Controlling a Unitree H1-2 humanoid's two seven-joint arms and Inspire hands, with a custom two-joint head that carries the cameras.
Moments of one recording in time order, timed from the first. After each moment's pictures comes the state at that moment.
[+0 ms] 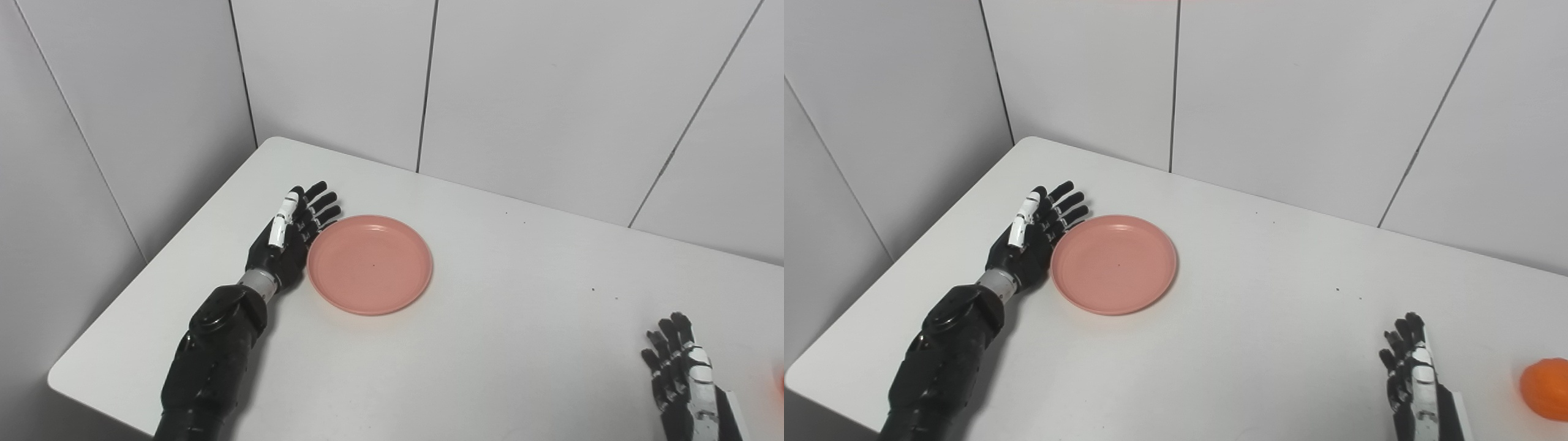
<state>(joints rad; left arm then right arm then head) -0.28 0.24 0.25 0.14 -0.51 0.30 -0.13 0.01 -0.08 -0.02 -0.21 0.22 0.12 0.13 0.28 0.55</state>
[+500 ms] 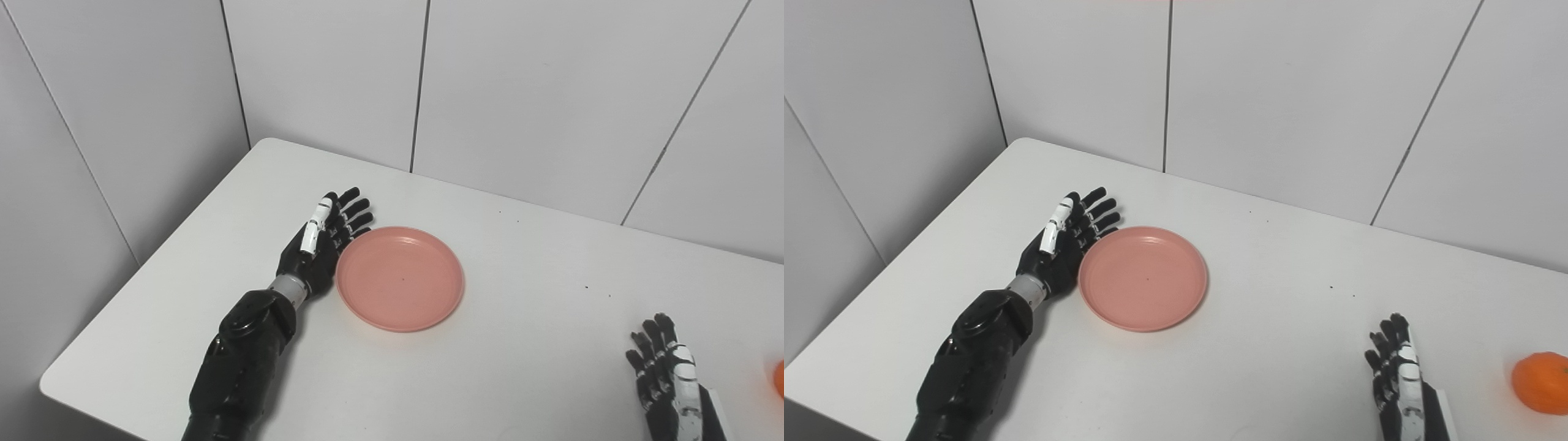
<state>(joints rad) -0.31 0.15 0.18 0.13 -0.48 0.33 -0.13 0.01 -0.07 -0.01 -0.18 0.22 0.12 0.14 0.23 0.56</state>
